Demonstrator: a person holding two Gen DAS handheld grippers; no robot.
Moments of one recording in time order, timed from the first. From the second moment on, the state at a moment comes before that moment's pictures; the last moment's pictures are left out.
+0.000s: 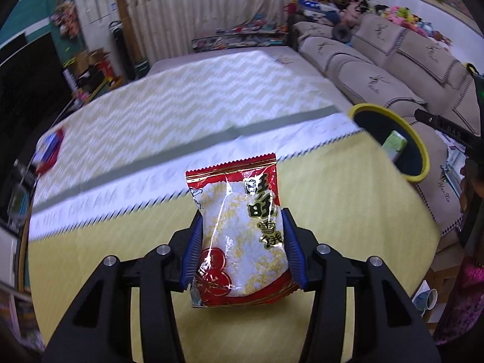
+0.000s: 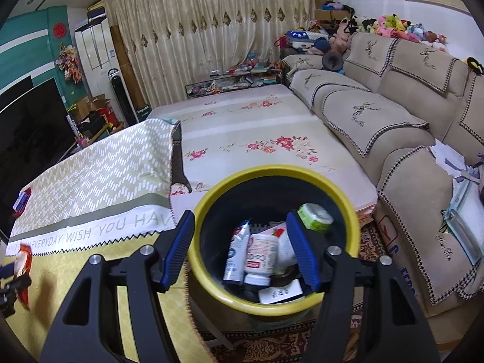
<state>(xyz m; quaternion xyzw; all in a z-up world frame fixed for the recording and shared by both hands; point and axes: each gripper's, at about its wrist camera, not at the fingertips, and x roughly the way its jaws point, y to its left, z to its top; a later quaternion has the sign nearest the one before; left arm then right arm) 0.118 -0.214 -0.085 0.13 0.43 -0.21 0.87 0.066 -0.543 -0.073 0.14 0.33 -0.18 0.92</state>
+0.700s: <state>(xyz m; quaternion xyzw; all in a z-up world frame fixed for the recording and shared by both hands) 0.171 -0.501 -0.097 0.22 0.41 -0.41 0.79 0.004 -0.632 -0.076 0.18 0.31 -0.27 0.89</state>
